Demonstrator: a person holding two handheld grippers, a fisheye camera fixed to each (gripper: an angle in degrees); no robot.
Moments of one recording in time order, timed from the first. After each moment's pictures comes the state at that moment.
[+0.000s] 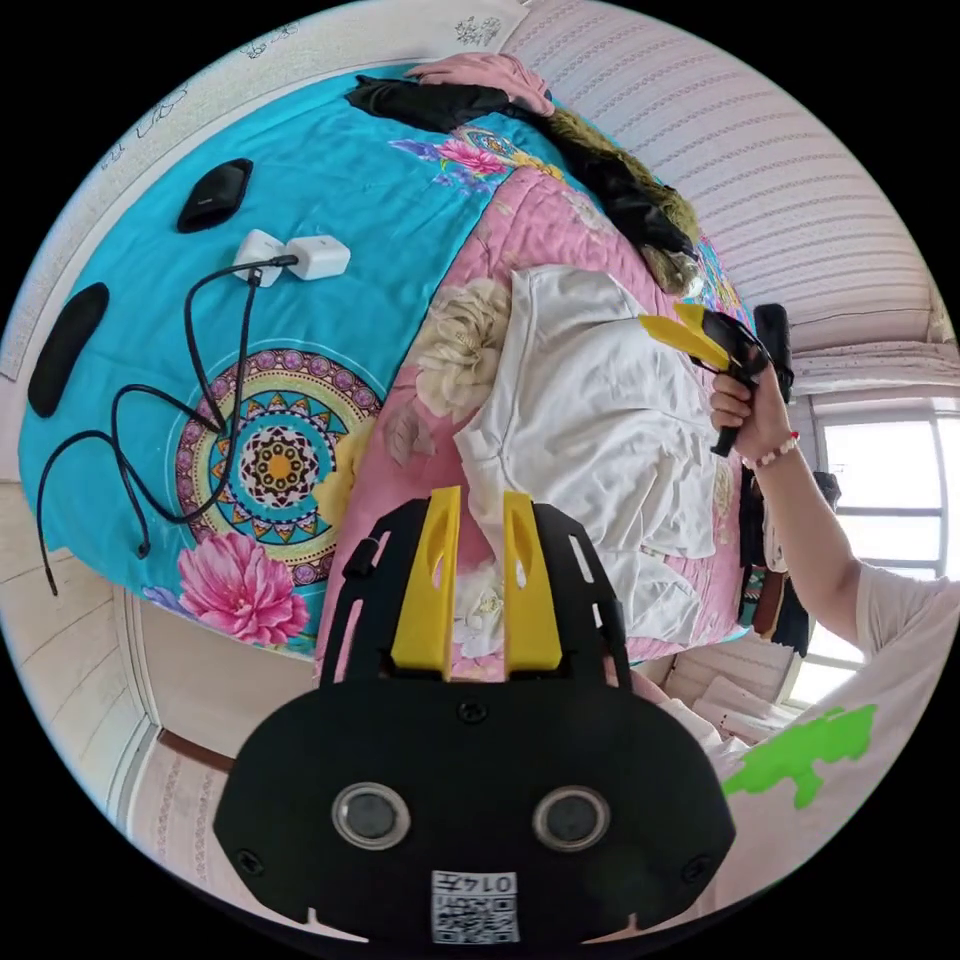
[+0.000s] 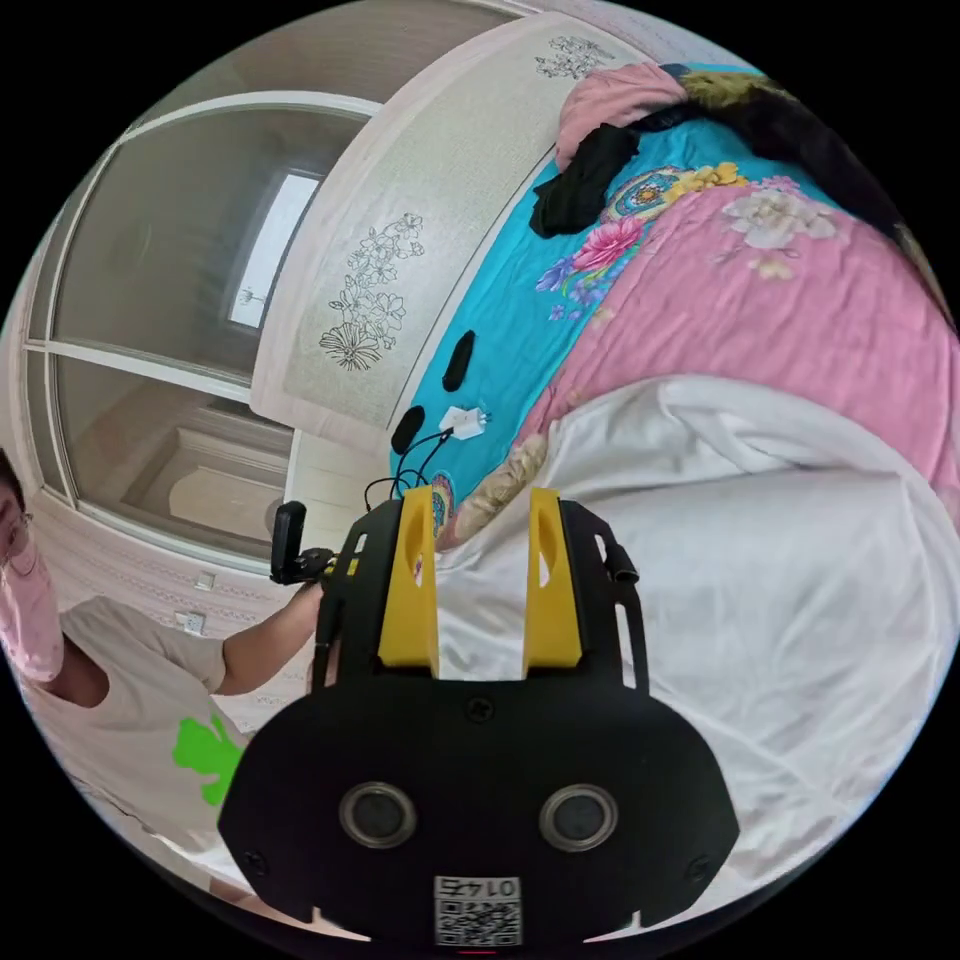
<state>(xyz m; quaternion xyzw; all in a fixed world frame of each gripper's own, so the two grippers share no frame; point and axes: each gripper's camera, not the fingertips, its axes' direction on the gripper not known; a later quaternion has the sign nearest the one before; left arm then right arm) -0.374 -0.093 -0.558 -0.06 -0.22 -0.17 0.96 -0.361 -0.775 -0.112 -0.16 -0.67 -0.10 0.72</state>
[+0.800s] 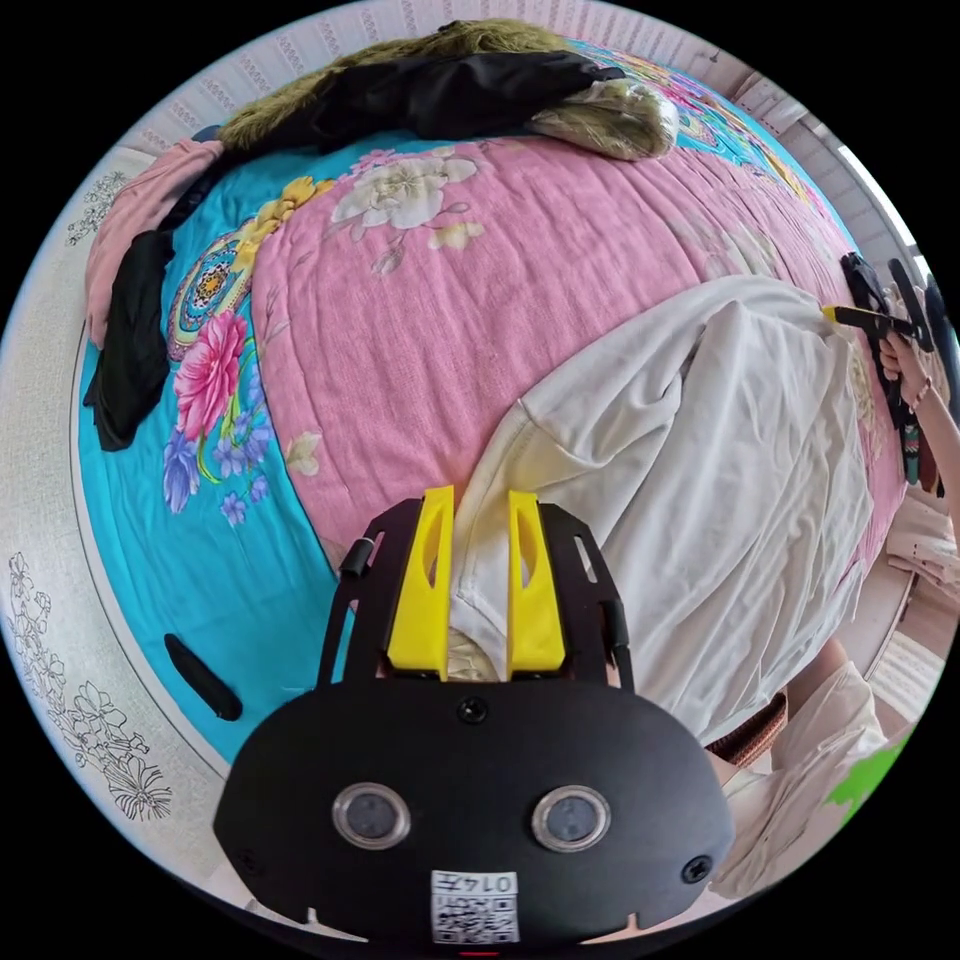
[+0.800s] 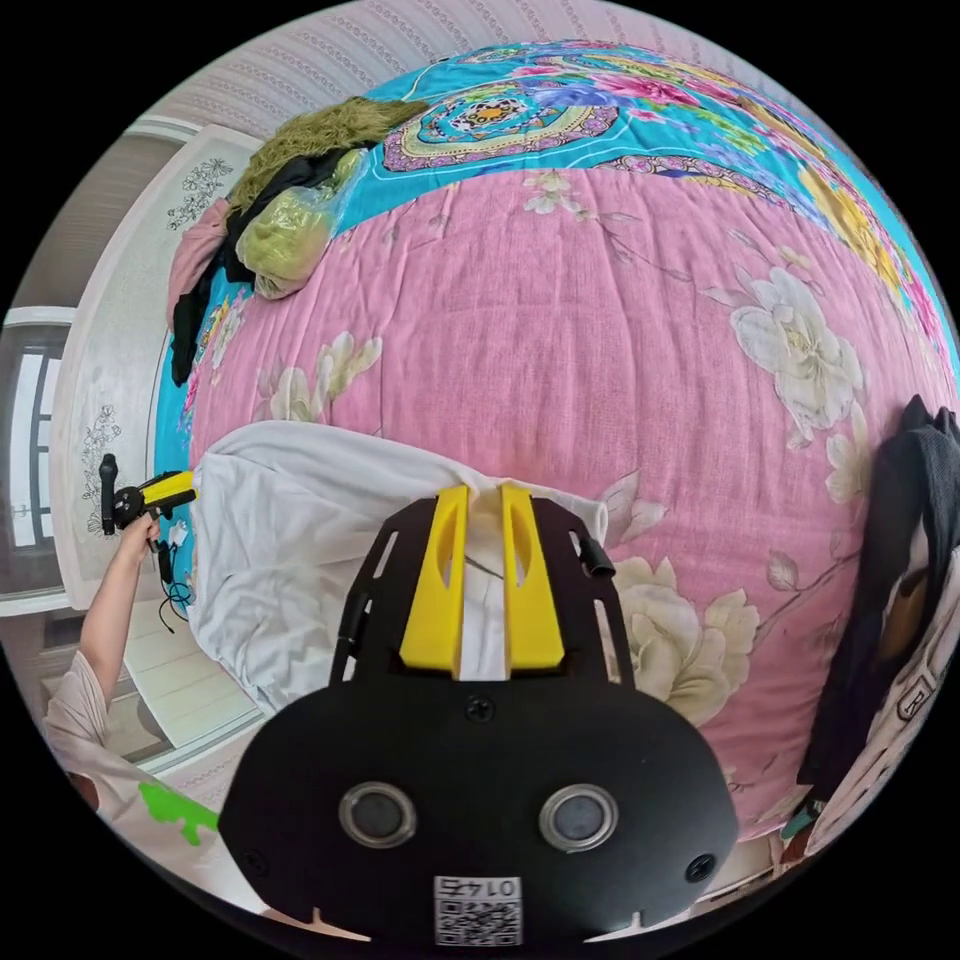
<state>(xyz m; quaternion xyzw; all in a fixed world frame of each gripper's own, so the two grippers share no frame) -0.361 -0.417 -0.298 -0.27 -0.37 0.13 0.88 0.040 -0.764 0.051 -0.25 -0.32 0.08 0.91</state>
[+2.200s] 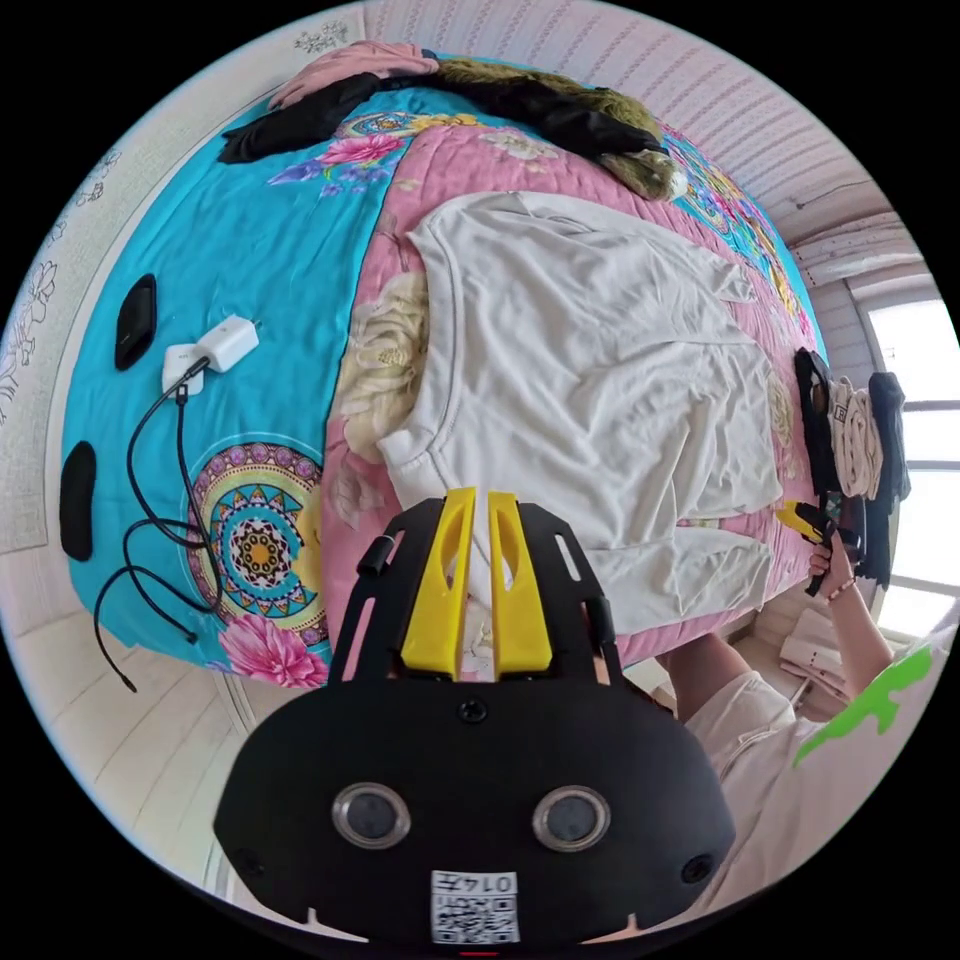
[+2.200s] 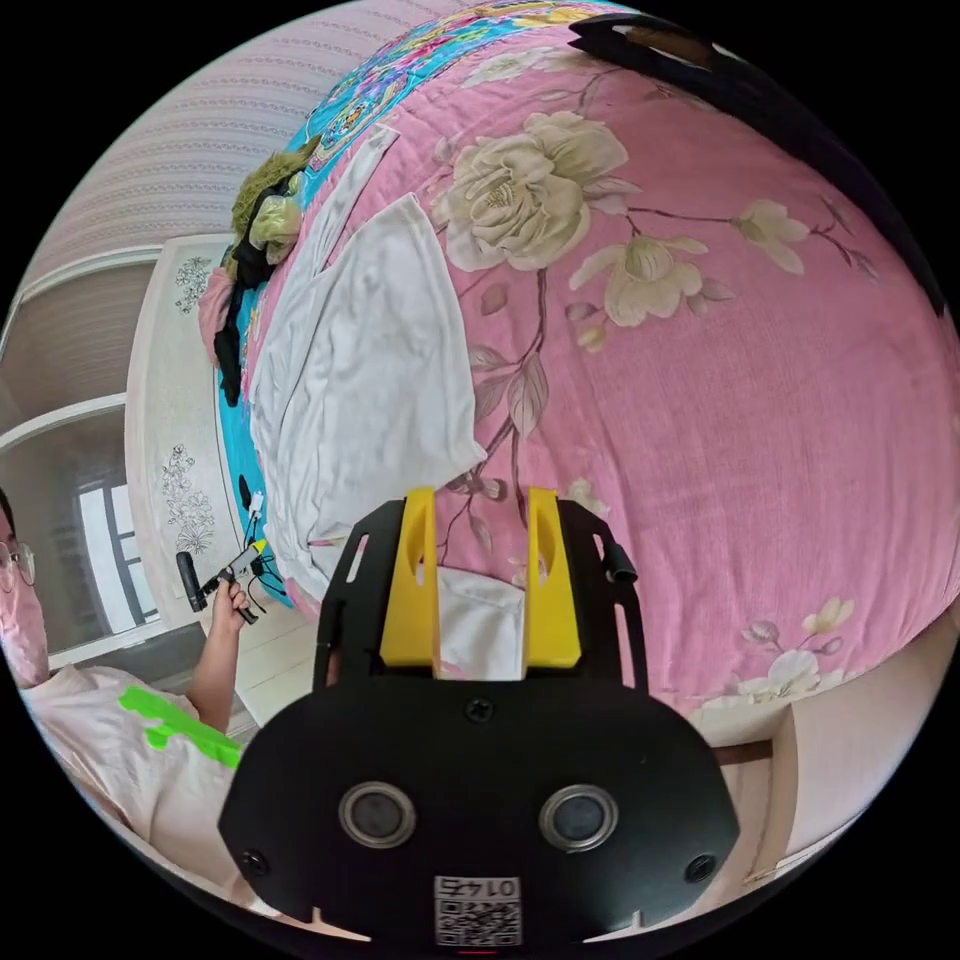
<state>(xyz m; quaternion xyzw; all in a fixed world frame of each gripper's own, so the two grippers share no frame) -0.431 -0.162 -0.366 -0.16 -0.29 -0.07 0.94 0.331 -0.391 -0.096 -0.29 -0.39 0.28 0.82</state>
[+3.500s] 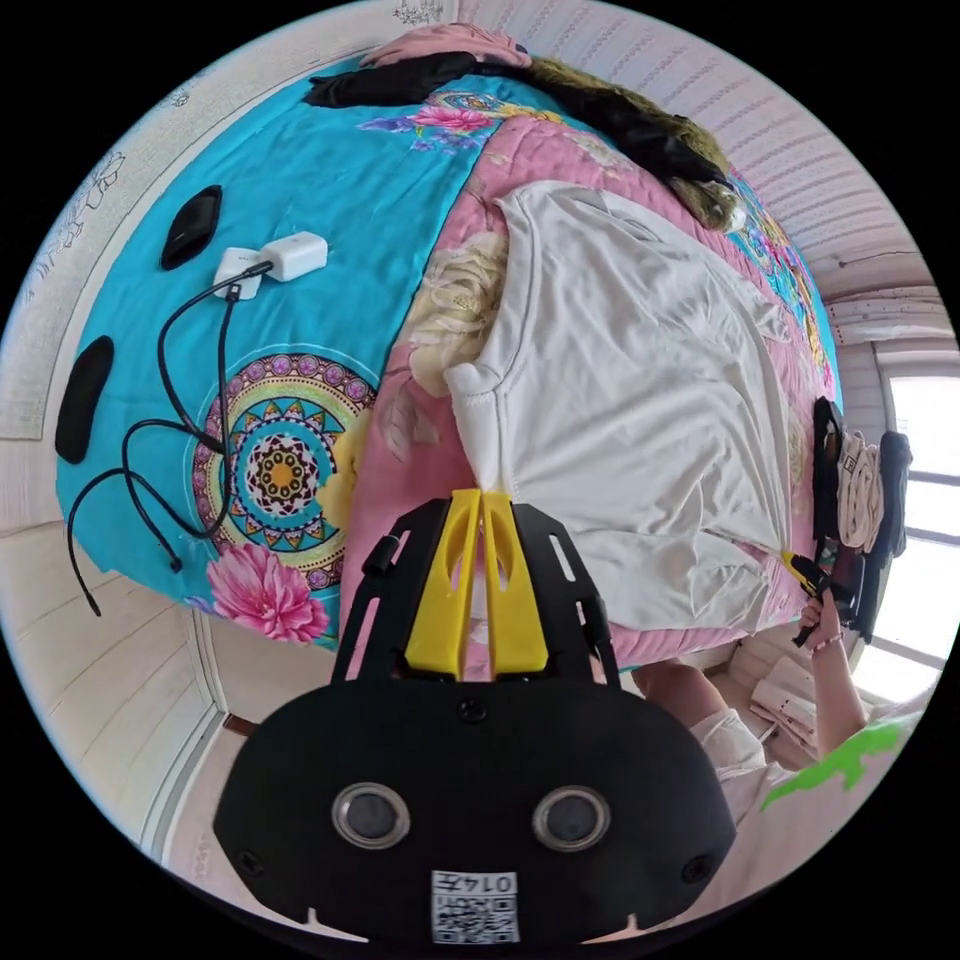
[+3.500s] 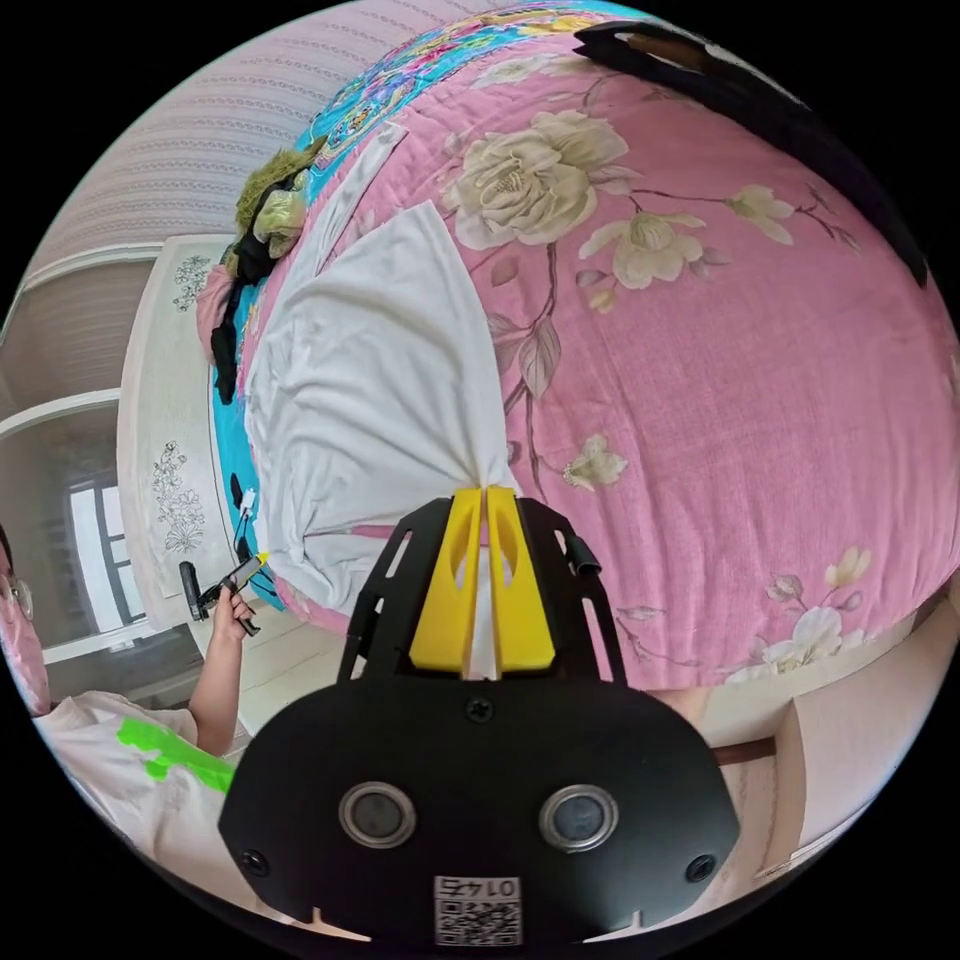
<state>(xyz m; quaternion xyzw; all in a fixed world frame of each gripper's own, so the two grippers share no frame) -0.570 0.022 -0.414 -0.13 -0.30 -0.15 0.93 0.410 -0.198 -0.121 -0.29 -0.38 0.28 0.83</state>
